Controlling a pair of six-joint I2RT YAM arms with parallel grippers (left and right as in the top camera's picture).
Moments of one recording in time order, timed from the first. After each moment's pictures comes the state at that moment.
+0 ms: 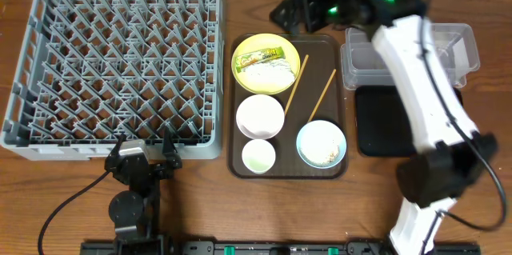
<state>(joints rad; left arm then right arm) 0.12 0.01 0.02 -0.11 0.00 -0.07 0.33 2.01 2.09 -0.92 -0.51 -0.01</state>
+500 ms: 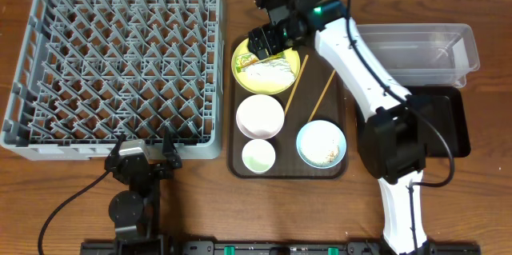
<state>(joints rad) 0.12 0.01 0.02 -0.11 0.00 -0.07 0.46 2.26 2.10 -0.90 -0.24 0.11</state>
